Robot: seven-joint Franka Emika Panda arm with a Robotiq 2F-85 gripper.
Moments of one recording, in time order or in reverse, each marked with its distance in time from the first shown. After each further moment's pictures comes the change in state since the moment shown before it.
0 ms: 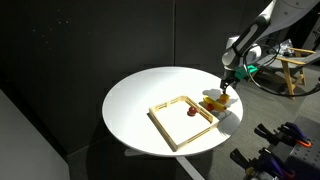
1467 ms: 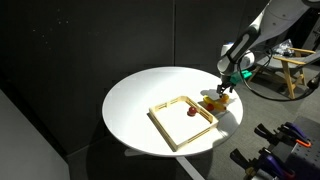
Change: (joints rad) arm 0.021 0.105 -0.001 0.080 -0.002 0.001 0.019
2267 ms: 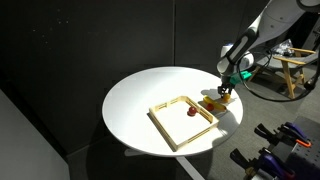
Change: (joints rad) arm 0.001 0.030 -0.010 0.028 0.000 0.000 0.011
